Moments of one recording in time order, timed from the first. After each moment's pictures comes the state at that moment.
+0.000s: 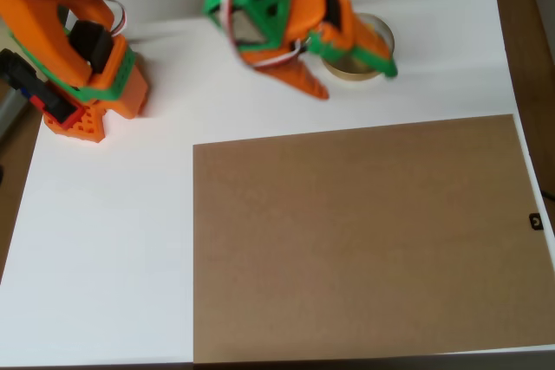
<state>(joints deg) -29.9 101.6 84.6 80.3 -16.5</state>
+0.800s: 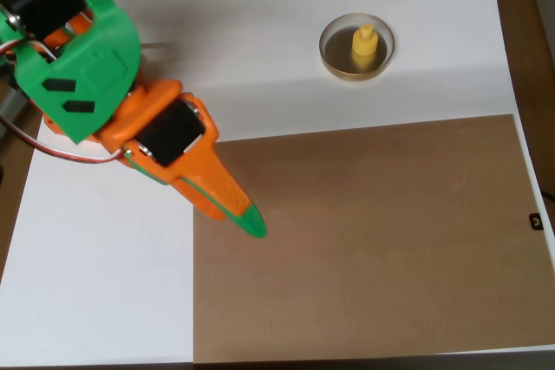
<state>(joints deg) -0.1 127.5 109.2 66.4 -10.5</state>
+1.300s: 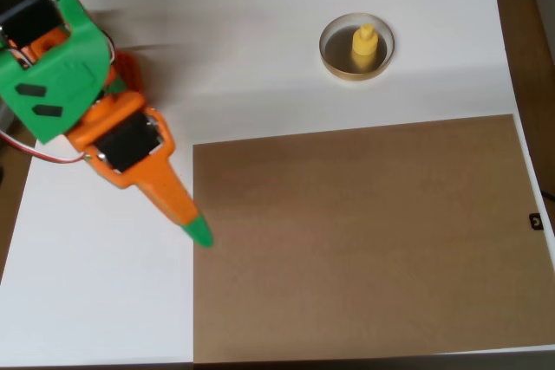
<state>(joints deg) 6.6 144.6 129.9 60.1 -9.1</state>
